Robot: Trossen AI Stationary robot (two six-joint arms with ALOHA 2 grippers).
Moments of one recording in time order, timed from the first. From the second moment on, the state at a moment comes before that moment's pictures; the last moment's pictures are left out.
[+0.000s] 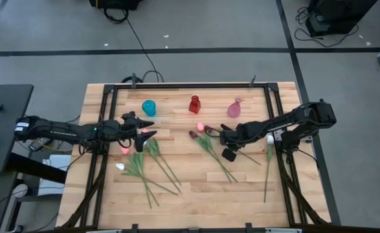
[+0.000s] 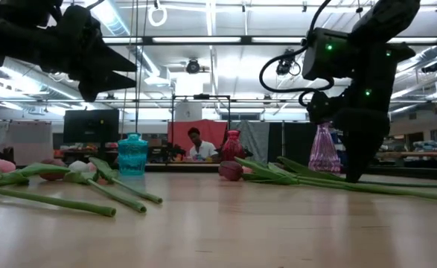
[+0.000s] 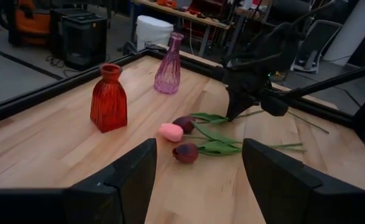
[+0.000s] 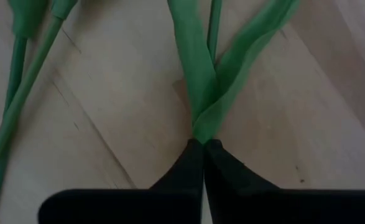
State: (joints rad) left arm -0.02 0.64 0.22 0.25 -0.31 -0.32; right arm 0.00 1.55 0.71 -0.54 0.11 0.58
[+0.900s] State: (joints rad) left arm -0.02 0.64 0.22 0.26 -0.32 -0.30; right arm -0.10 1.14 0.70 -0.10 0.45 0.18
